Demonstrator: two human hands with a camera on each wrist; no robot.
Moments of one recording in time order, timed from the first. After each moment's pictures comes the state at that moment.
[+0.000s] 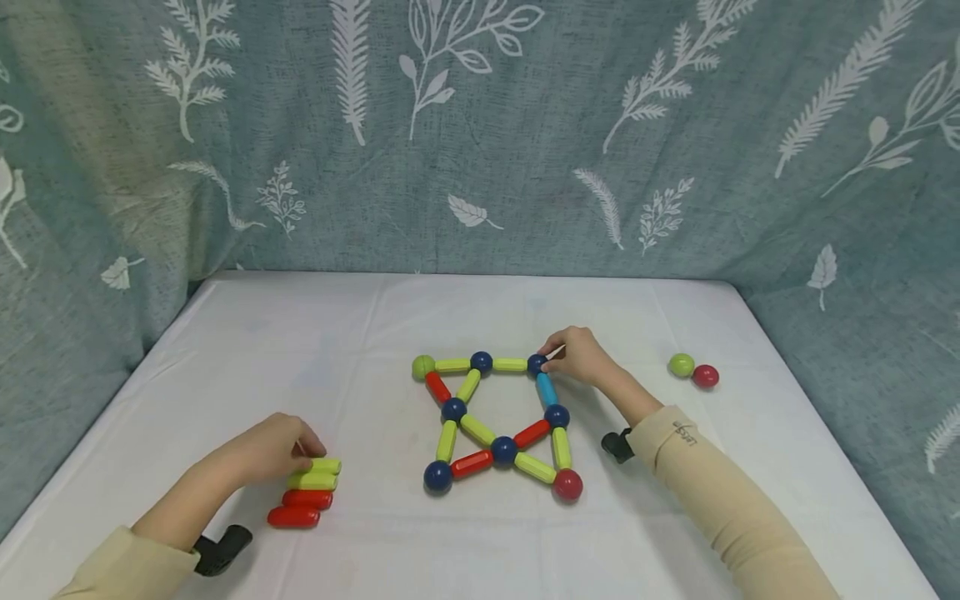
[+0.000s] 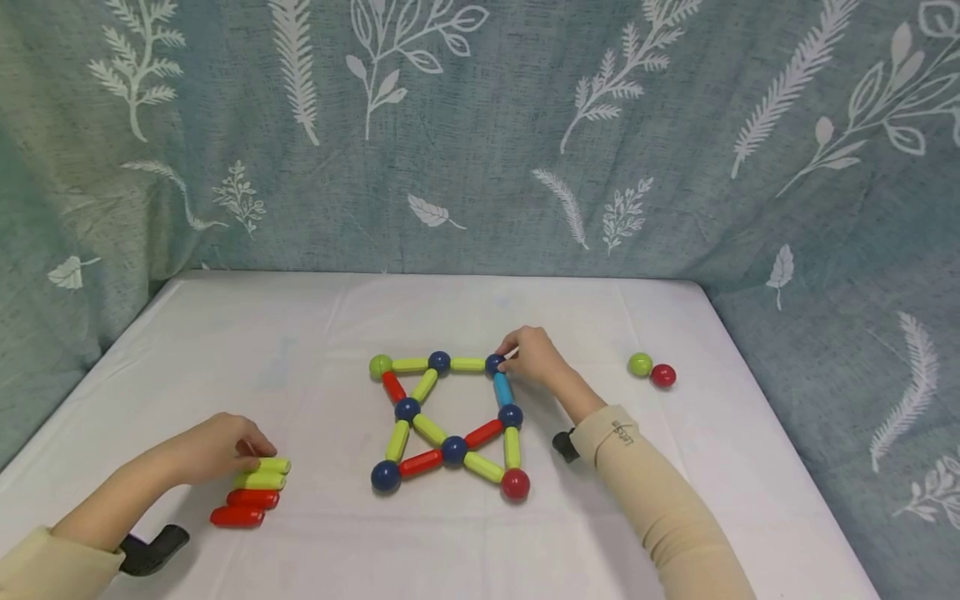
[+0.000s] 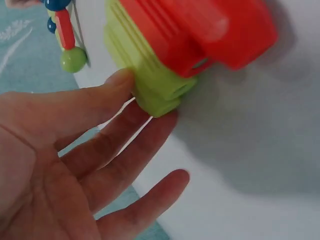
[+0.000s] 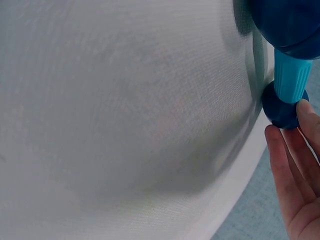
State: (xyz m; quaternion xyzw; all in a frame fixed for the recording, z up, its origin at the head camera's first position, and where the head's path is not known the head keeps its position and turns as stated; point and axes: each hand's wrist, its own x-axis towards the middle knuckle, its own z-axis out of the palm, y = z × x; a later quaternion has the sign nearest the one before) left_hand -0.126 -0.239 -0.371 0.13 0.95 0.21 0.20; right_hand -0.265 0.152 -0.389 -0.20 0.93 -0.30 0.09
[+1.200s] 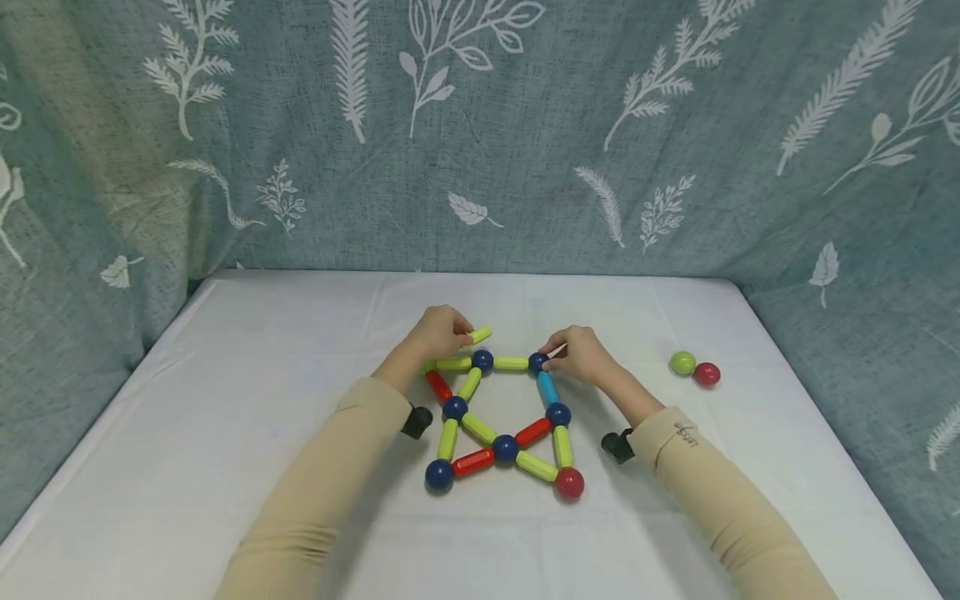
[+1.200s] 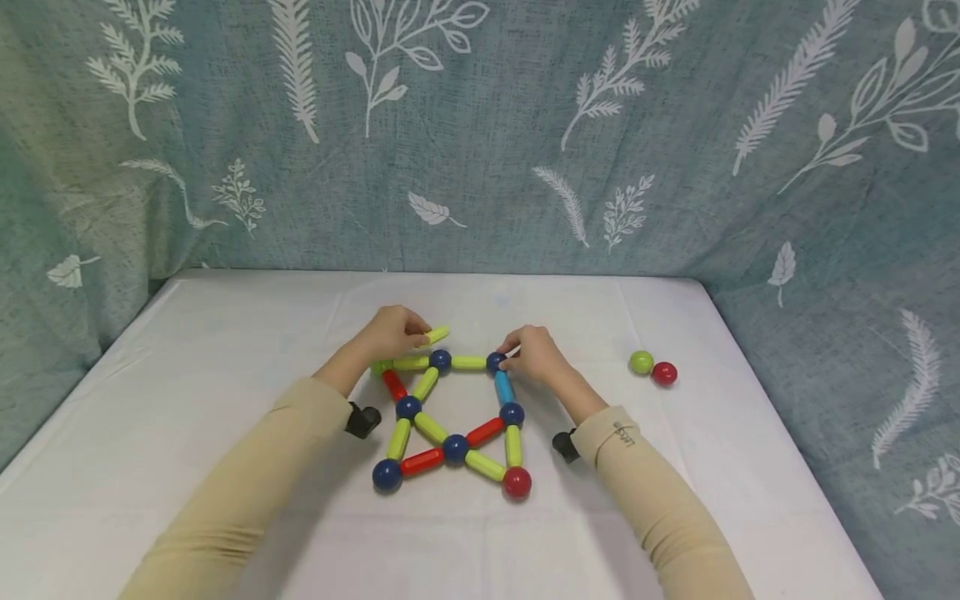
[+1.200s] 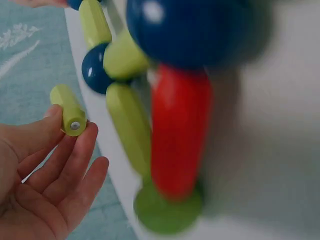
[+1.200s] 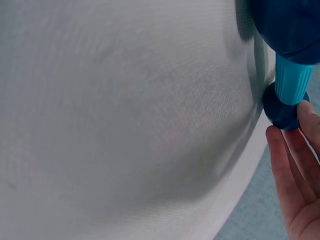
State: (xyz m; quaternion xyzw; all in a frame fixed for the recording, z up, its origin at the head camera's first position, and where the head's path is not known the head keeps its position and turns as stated) left_hand -0.270 -0.088 -0.365 0.09 0.94 0.30 0.13; right_hand -0.265 0.150 -0.392 -0.19 0.93 -0.30 0.08
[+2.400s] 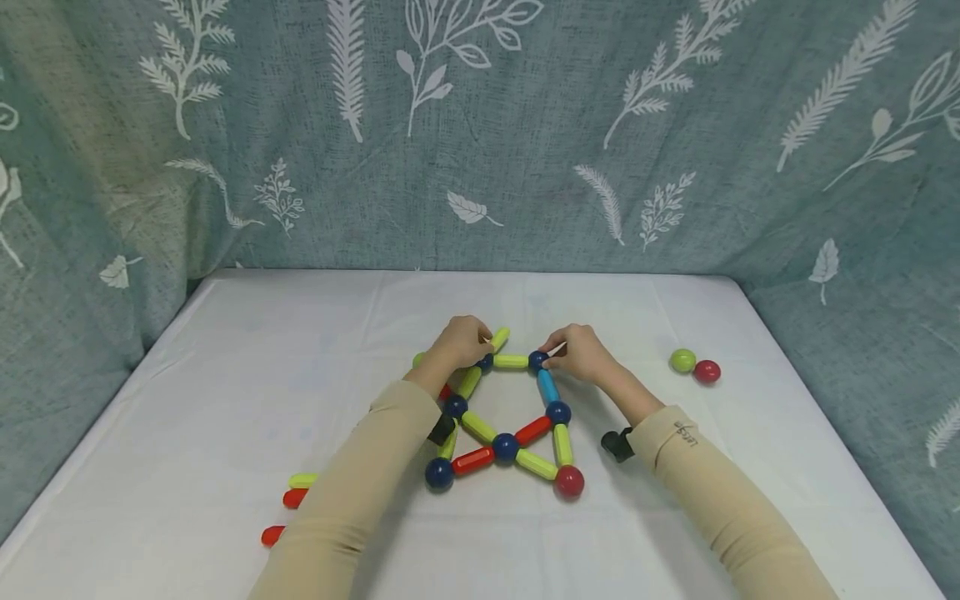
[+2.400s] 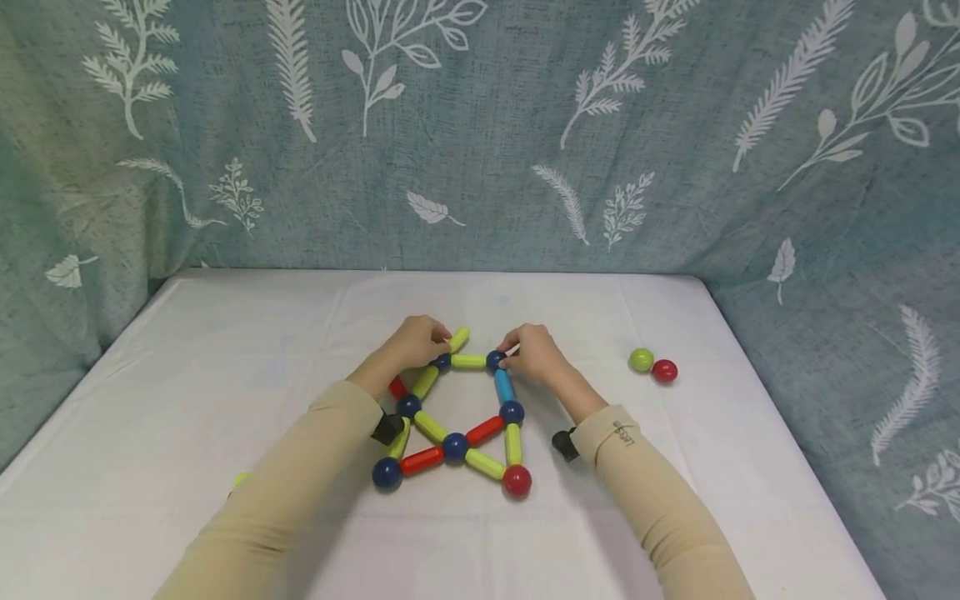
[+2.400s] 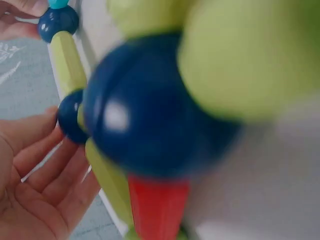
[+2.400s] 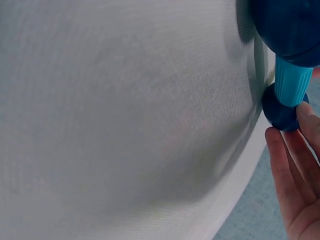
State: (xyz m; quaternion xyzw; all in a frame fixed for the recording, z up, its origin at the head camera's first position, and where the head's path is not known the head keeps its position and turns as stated) left_hand -0.271 -0.053 -0.381 0.08 0.95 0.27 0.14; right_hand -0.267 0.152 -0.392 -0.19 0.93 -0.30 0.08
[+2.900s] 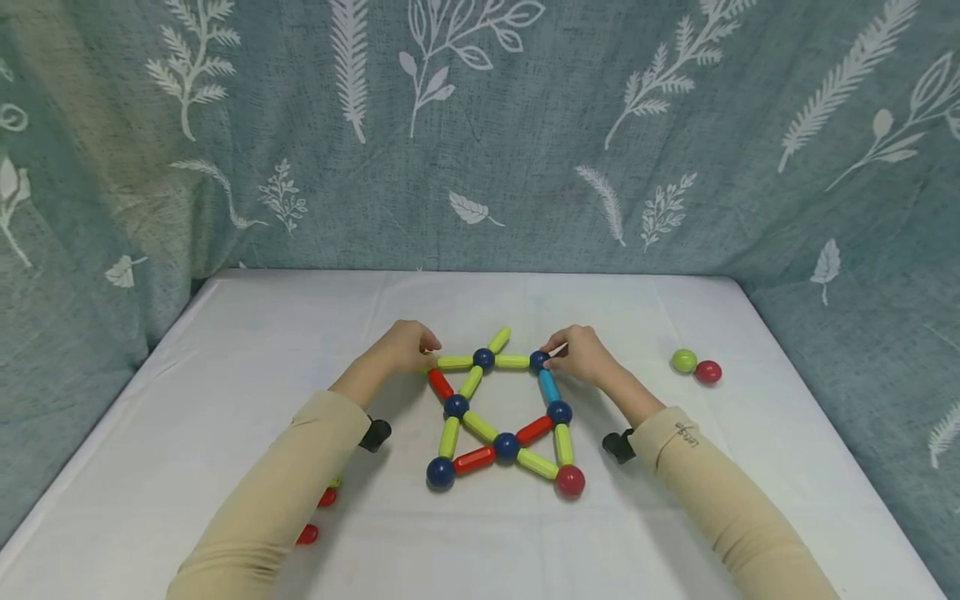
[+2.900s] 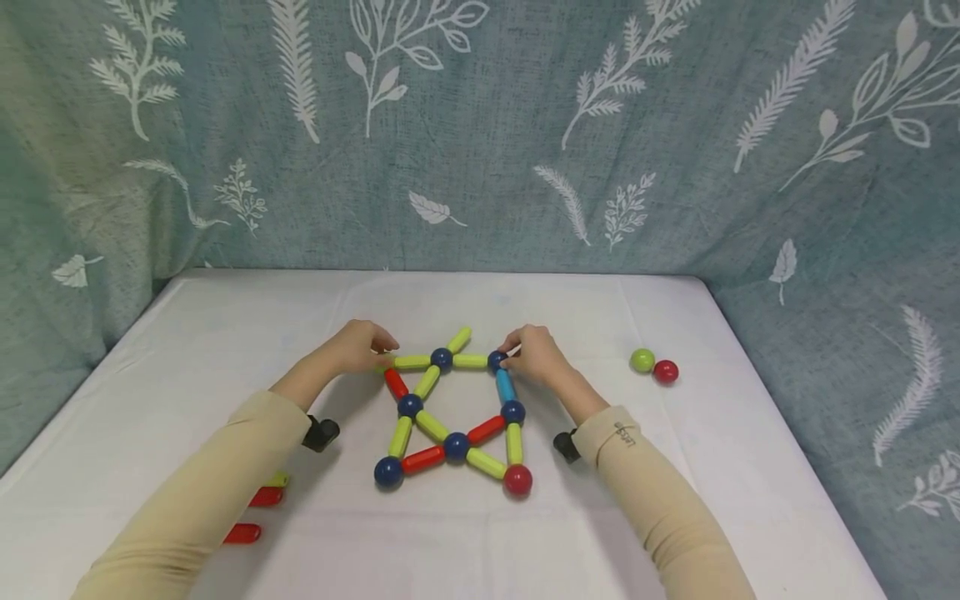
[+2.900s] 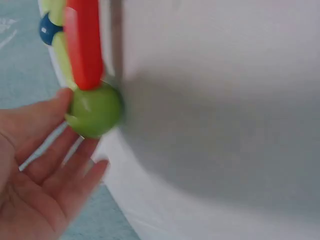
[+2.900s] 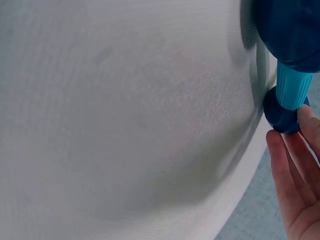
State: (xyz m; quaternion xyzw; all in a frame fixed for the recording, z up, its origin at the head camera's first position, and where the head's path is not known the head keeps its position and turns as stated) left_hand -0.253 -0.125 -0.372 0.11 0.96 0.23 0.14; right_hand -0.265 0.152 -0.394 -0.18 0.93 -0.31 0.09
